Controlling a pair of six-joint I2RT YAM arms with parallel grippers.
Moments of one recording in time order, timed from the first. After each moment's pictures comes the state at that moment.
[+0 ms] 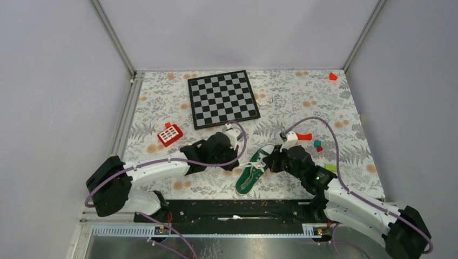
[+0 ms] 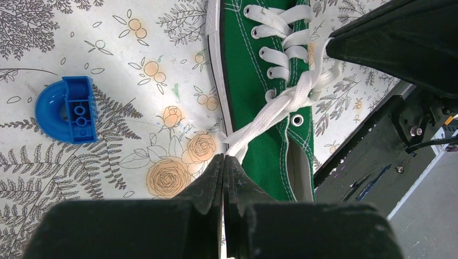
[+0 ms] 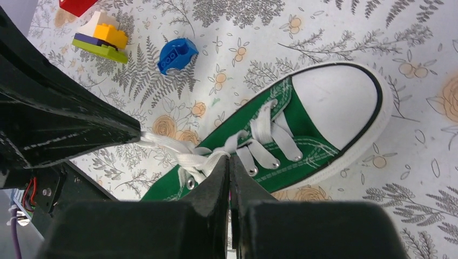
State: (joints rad) left arm -0.97 1.33 0.74 -0.14 0.07 -0.45; right arm 0.76 0.73 0.29 -0.04 0.06 0.58
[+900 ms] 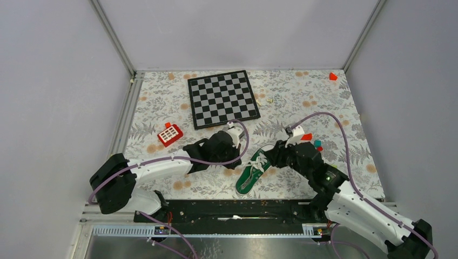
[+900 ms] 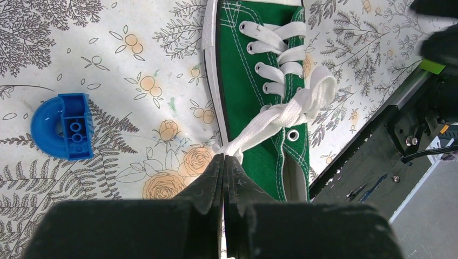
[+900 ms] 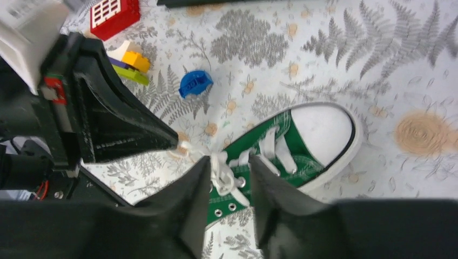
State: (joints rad) left arm -0.97 1.37 0.76 -0.11 0.07 -0.45; right arm 0.76 0.67 0.48 -0.22 0.09 0.47
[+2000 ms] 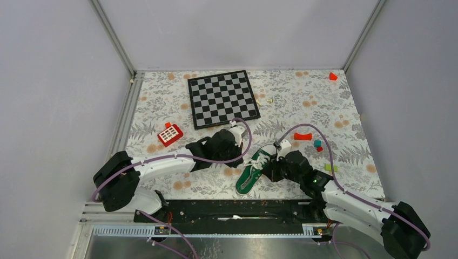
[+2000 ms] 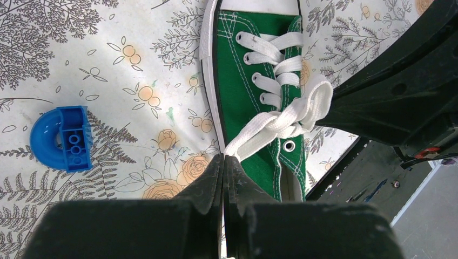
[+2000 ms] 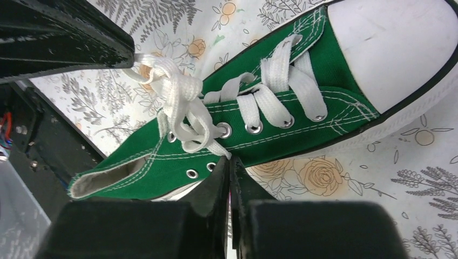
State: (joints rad) left arm -0.97 1.41 0.80 -0.11 0.07 -0.44; right arm 0.76 0.81 0.21 0.01 -0.11 0.50
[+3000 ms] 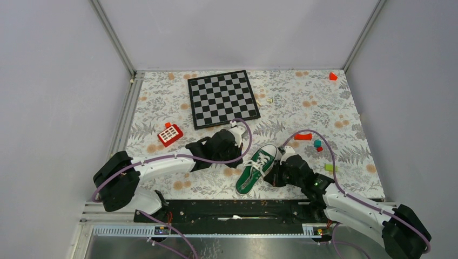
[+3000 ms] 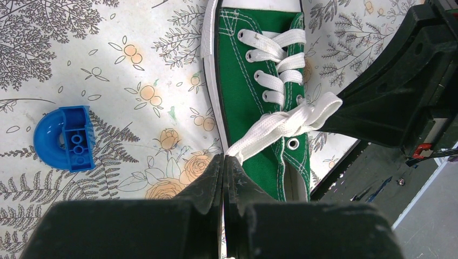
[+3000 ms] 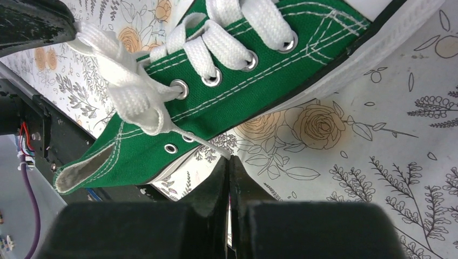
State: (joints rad) left arm -0.97 1.41 0.80 -0.12 0.07 -0.42; right arm 0.76 0.75 0.15 -0.08 -0.11 0.70
